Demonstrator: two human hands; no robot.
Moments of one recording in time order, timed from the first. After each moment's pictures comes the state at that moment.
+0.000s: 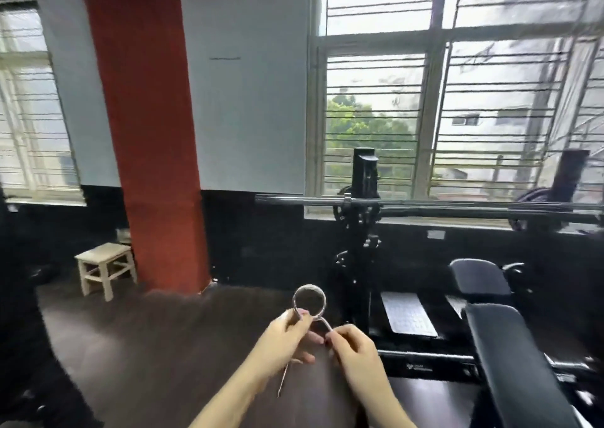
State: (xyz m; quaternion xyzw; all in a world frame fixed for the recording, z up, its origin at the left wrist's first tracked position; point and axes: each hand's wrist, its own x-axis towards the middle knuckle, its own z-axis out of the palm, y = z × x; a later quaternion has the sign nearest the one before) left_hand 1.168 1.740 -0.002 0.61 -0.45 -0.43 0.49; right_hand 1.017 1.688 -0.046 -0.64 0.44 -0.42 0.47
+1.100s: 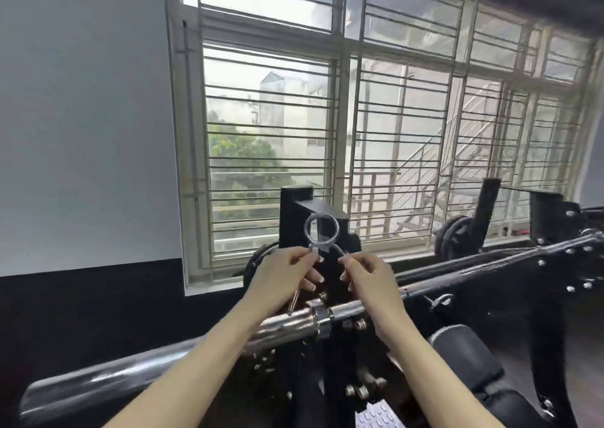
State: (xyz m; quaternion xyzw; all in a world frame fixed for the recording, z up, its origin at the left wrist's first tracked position) left_hand 1.320 0.999 0.135 0.43 -0.73 -0.32 0.42; right_hand 1.157 1.029 0.113 -0.51 0.55 -0.61 0.25
